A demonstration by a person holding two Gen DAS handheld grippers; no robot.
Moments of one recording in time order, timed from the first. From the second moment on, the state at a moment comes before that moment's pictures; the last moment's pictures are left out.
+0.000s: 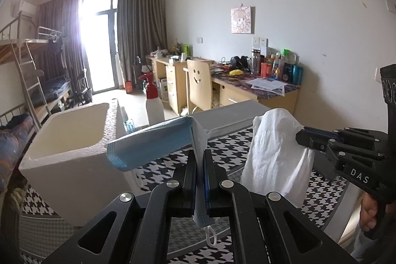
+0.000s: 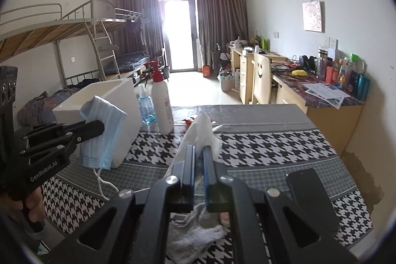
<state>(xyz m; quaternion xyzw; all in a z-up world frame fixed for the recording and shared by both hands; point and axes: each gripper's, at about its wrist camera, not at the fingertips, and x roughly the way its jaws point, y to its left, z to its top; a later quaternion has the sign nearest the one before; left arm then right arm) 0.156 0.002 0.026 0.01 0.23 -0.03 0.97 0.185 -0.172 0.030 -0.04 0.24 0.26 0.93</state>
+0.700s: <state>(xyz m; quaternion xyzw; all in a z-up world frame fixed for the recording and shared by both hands) 0.161 0.033 0.056 0.02 0.19 -0.02 0.98 0.191 -0.123 0.053 -0.06 0.22 0.27 0.94</state>
